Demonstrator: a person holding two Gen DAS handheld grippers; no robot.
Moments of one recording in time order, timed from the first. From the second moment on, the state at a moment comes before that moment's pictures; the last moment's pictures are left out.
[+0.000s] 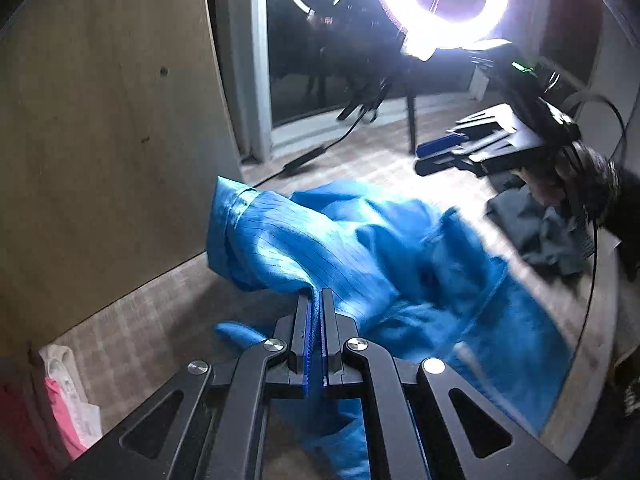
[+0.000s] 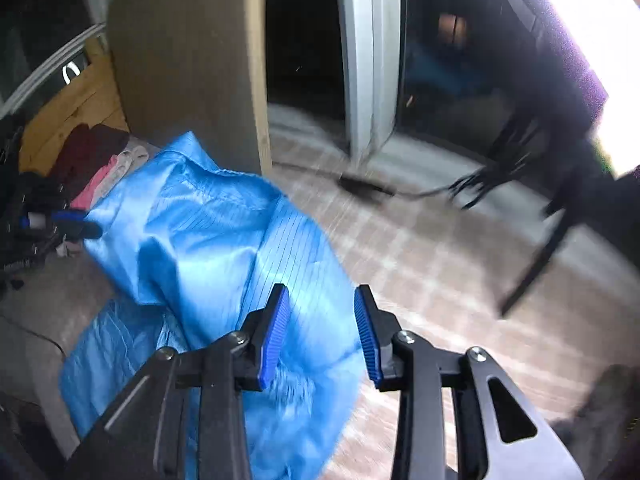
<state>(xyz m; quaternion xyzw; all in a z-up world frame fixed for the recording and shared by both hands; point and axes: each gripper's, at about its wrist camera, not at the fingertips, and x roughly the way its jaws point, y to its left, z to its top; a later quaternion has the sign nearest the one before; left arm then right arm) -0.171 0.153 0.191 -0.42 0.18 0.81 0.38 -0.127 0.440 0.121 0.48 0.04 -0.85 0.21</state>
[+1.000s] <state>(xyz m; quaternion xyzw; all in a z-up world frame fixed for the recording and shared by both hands) -0.067 0.118 0.231 -0.39 0.19 0.80 0.41 0.043 0.433 0.210 0.32 0.07 -0.90 0.28</state>
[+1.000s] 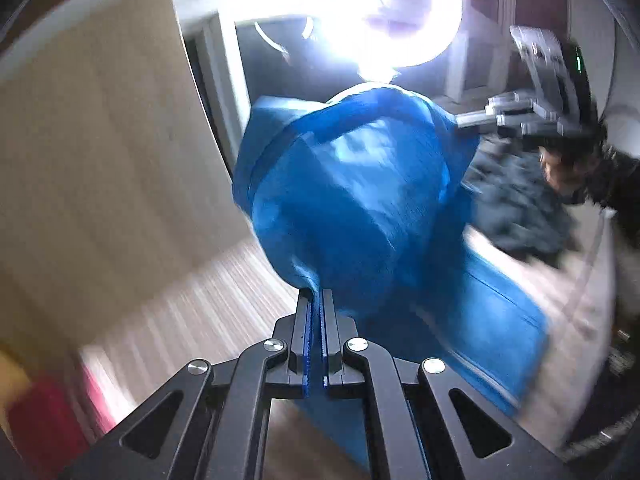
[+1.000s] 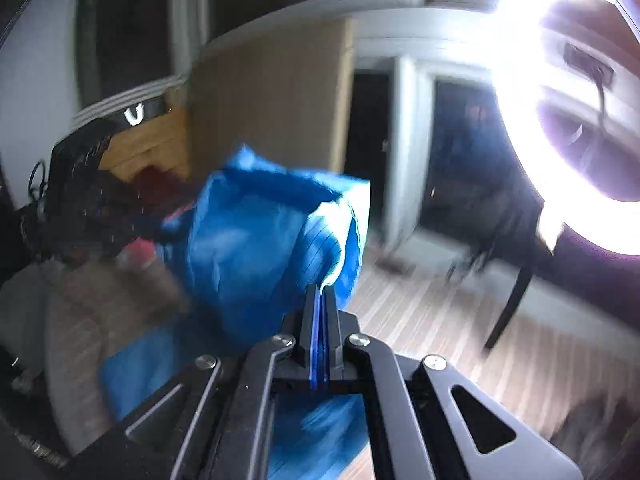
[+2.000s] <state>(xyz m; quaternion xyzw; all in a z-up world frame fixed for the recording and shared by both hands) -0.058 0.067 0.177 -0.55 0.04 0.75 0.37 0.168 0.384 0.135 0.49 -0.12 -0.83 0.23</state>
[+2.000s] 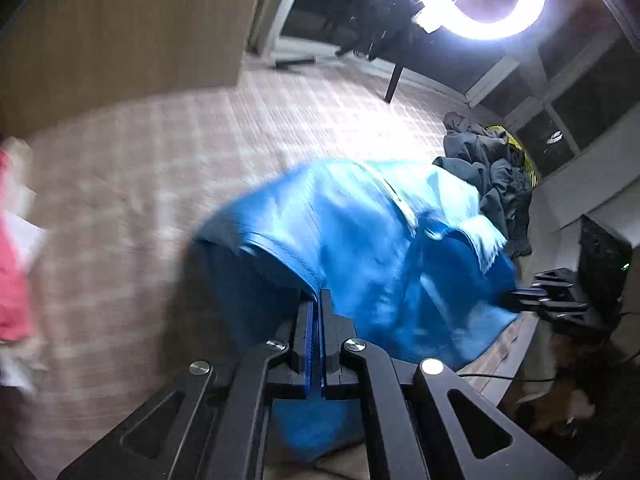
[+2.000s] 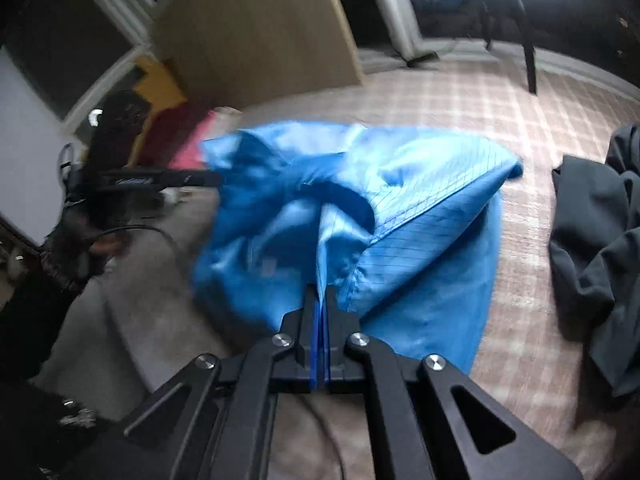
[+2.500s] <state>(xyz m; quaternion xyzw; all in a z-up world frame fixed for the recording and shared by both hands) 0.029 0.060 0.182 -0.51 0.09 0.77 0.37 0.182 0.380 0.161 0.43 0.03 -0.89 0.18</state>
